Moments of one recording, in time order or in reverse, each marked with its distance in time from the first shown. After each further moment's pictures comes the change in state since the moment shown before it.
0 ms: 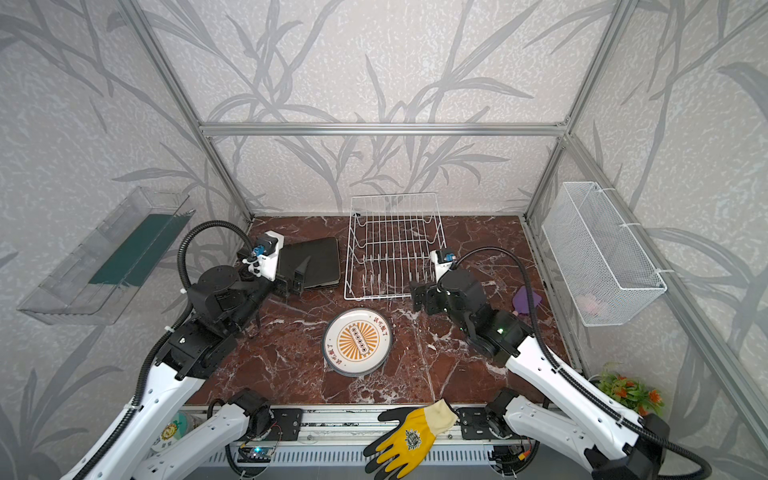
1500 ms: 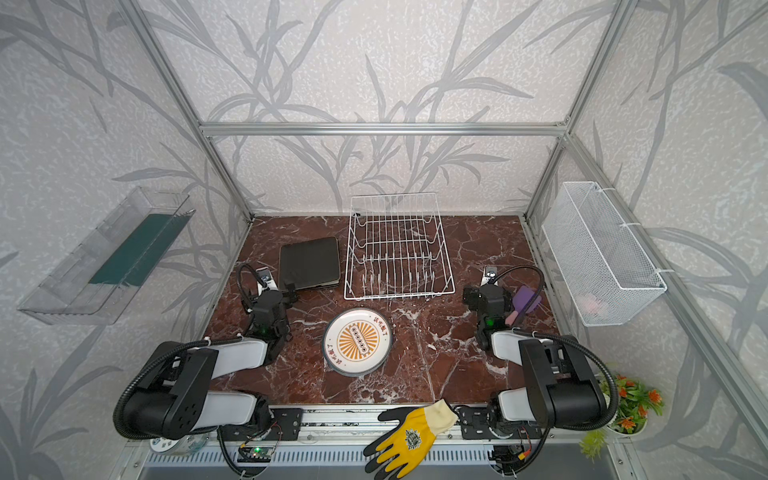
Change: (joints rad) left arm 0.276 0.580 -0.697 1.146 -0.446 -0.220; right arm -0.567 0.556 -0.555 1.118 0.048 -0.252
